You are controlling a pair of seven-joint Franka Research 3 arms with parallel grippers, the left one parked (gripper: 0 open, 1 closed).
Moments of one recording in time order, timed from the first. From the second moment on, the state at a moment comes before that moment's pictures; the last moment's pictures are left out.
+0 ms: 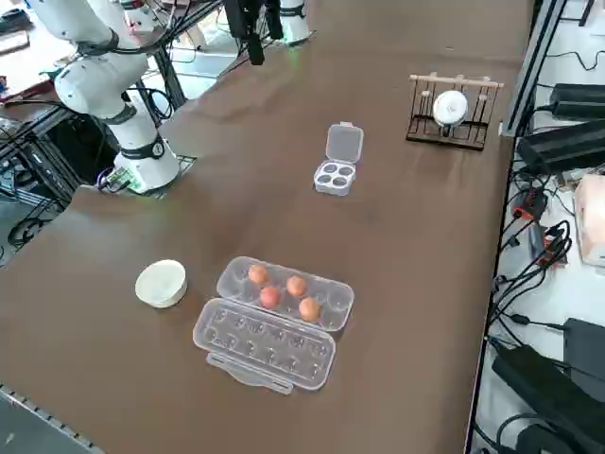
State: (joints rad) arm -0.04 -0.15 -0.06 -1.73 0.05 1.63 -0.12
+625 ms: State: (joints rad) arm -0.08 -0.13 -0.07 -1.71 0.01 1.61 -0.12
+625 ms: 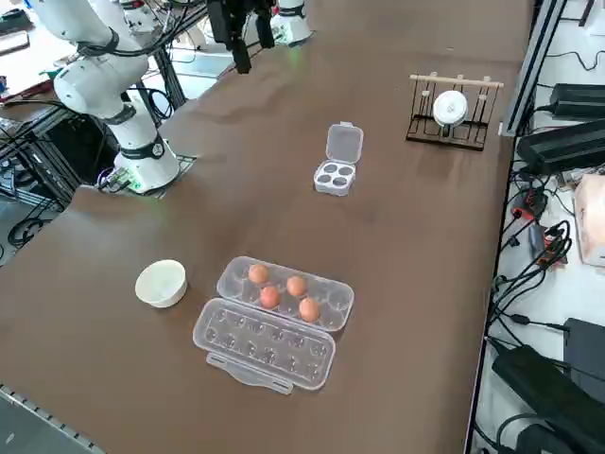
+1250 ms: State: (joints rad) arm -0.08 -0.04 -0.06 -1.71 0.01 1.58 -0.40
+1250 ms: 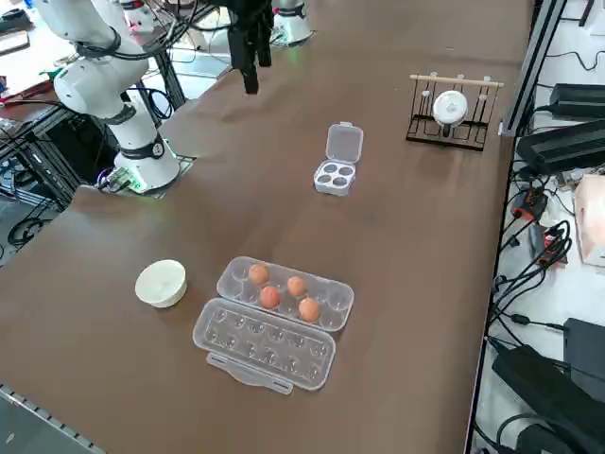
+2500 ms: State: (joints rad) arm -0.27 0.12 -0.07 -1.86 -0.07 1.83 -1.43
